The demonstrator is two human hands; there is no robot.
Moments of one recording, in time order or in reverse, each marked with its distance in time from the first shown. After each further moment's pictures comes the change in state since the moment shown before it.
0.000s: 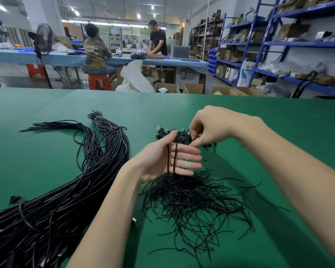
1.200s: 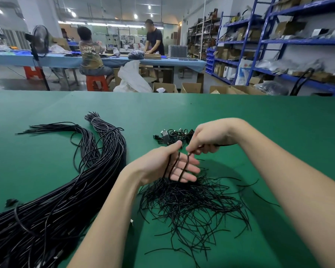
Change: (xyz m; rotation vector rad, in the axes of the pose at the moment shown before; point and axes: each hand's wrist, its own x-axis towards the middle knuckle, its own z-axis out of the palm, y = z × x) left_hand 0.005 -0.006 0.009 0.280 0.050 -0.122; right_hand -0.005 -0.001 0.017 0.665 -0.481 0.310
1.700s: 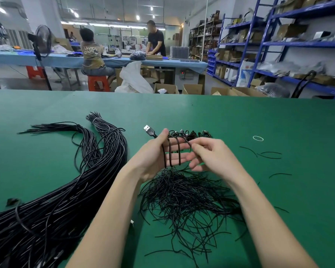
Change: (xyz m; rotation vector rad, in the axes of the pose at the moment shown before) left_hand 0.002 0.004 -0.007 -0.324 0.255 0.226; right_hand -0.015 0.019 0.080 0.779 0.585 -0.229
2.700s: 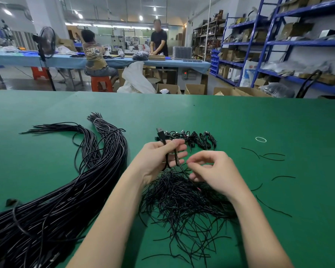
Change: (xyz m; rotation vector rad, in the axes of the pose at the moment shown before) left_hand 0.003 -0.009 0.006 -0.038 0.155 0.067; right_hand -0.009 0.030 -0.001 -0.085 0.033 -0.092
